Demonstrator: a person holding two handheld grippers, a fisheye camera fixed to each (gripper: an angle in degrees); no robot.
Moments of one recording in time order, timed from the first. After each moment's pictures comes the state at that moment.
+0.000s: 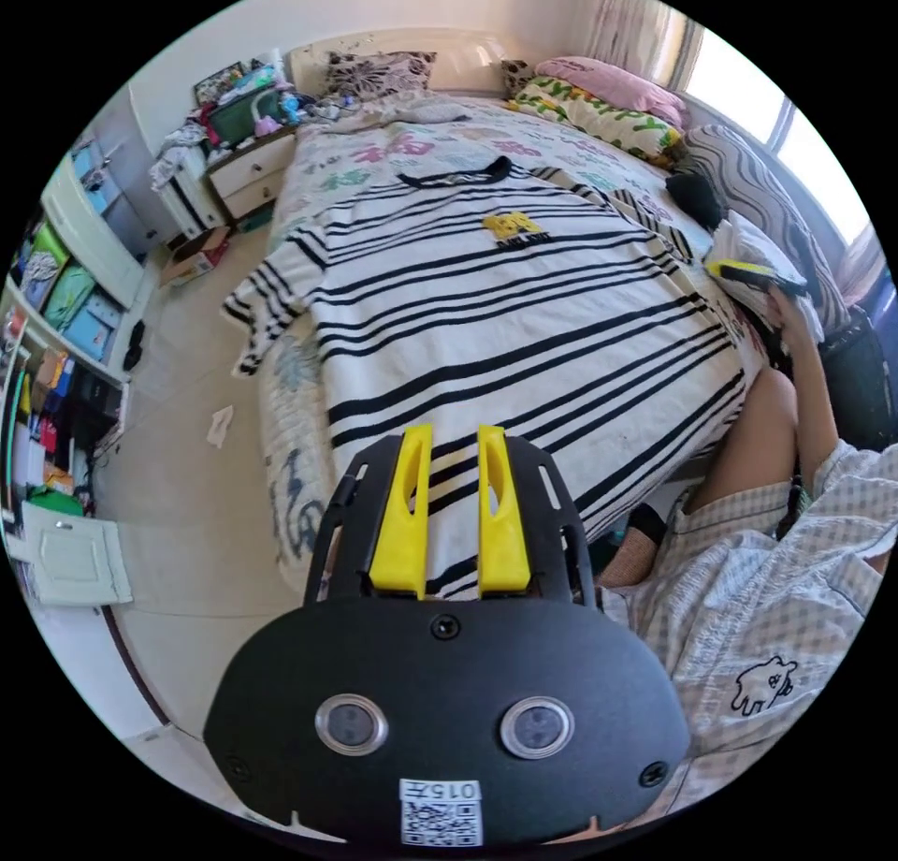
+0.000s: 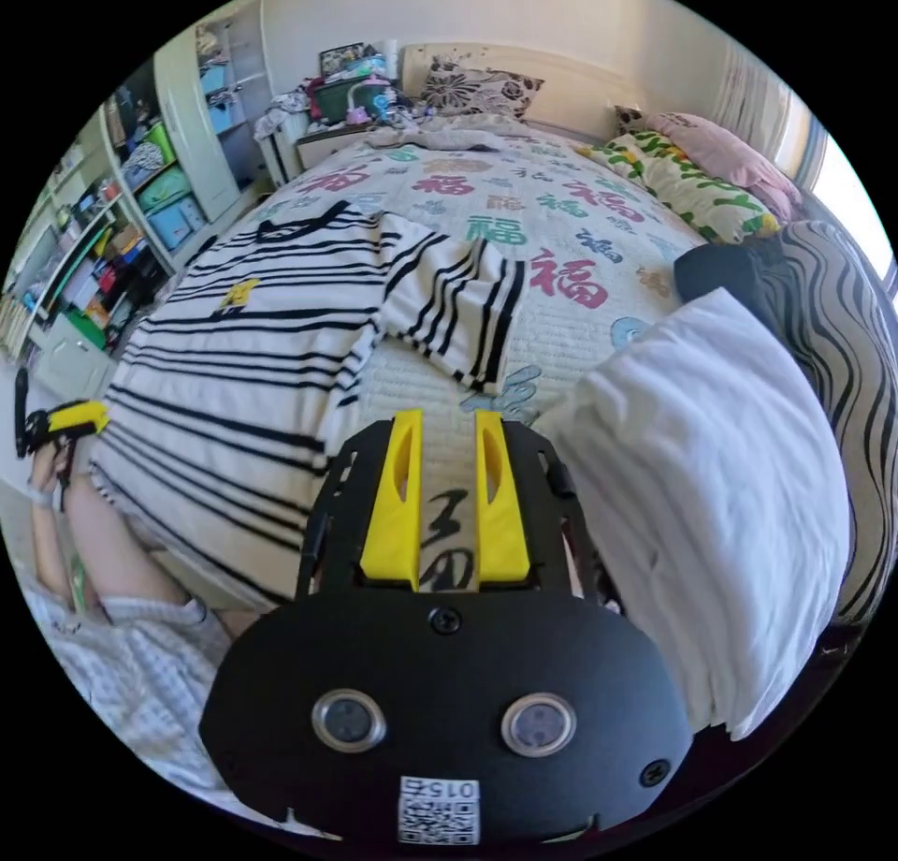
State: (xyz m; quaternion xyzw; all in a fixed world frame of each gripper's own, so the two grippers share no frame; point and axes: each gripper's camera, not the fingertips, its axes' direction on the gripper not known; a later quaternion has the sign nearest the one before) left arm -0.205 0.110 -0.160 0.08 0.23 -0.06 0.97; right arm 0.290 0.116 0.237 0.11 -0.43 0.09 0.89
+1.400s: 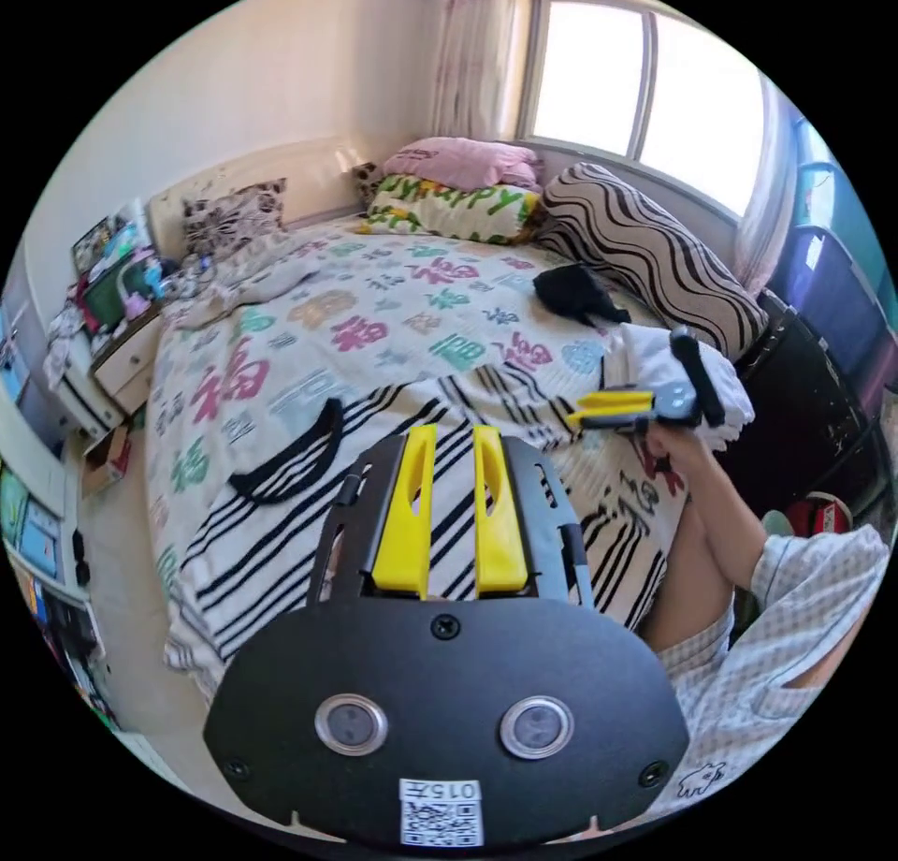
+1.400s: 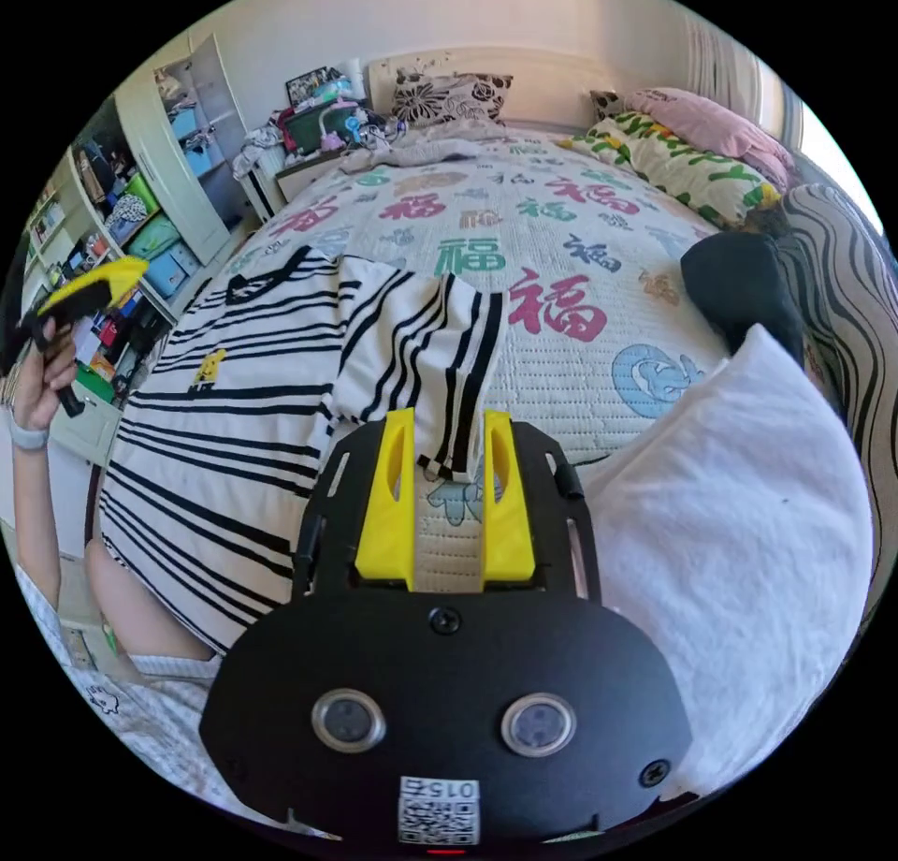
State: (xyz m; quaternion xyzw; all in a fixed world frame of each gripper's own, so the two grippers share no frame) left arm -0.019 -0.278 -0.234 0.26 0.37 0.13 0.88; right arm 0.320 0.004 0.266 0.08 -0.42 0.17 0.89
